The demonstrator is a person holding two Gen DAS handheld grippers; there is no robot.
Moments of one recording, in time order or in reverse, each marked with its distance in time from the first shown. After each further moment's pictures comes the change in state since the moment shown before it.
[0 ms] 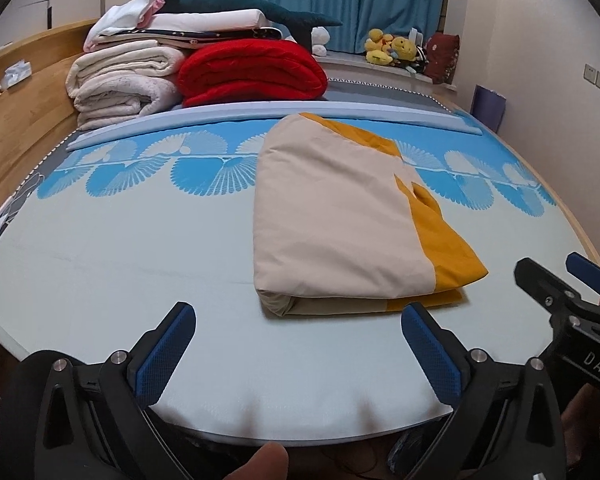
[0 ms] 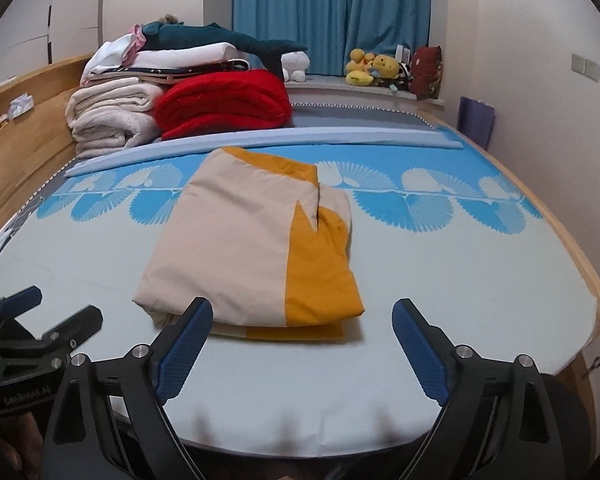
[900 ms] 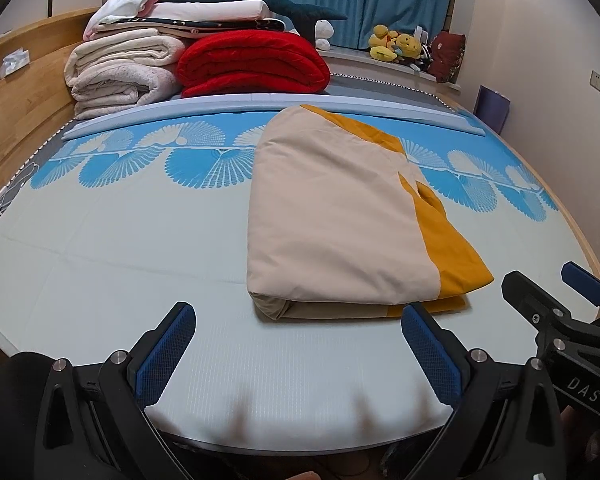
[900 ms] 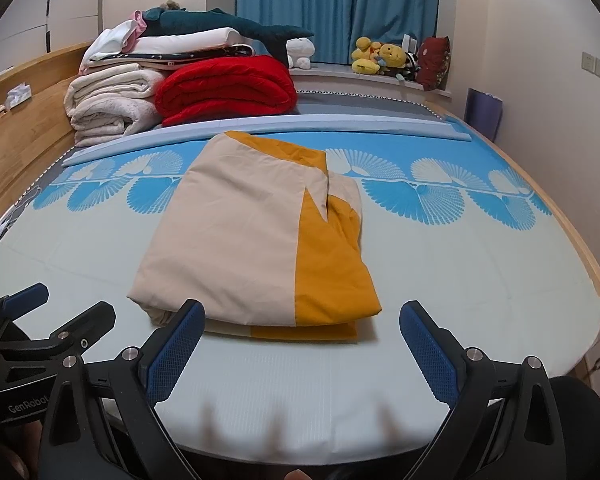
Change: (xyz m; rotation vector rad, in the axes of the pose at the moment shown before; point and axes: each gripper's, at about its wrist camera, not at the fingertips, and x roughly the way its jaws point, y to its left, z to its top) left arm 0.018 0.001 0.004 -0.037 0.017 -0.014; right arm 0.028 0.007 -0.001 -0.022 0.038 0.001
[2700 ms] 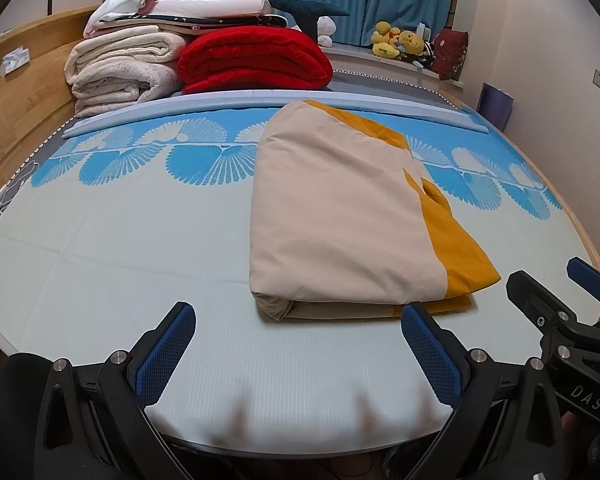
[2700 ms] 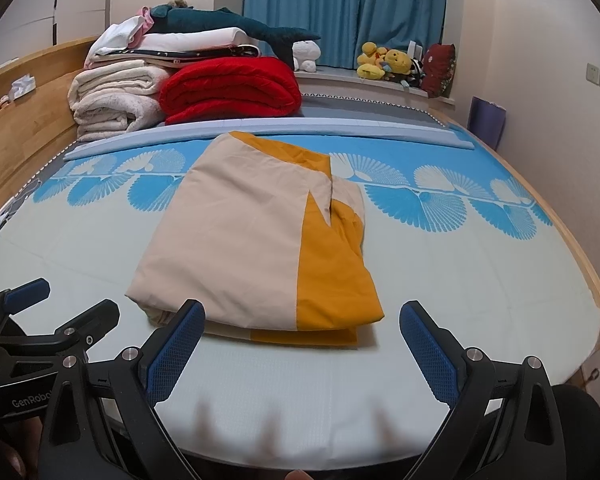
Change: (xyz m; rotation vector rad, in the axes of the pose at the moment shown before) left arm 0.009 0.009 -0.001 0.007 0.009 0.001; right arm 0.009 -0.002 -0.005 -0.031 -0.019 -0.004
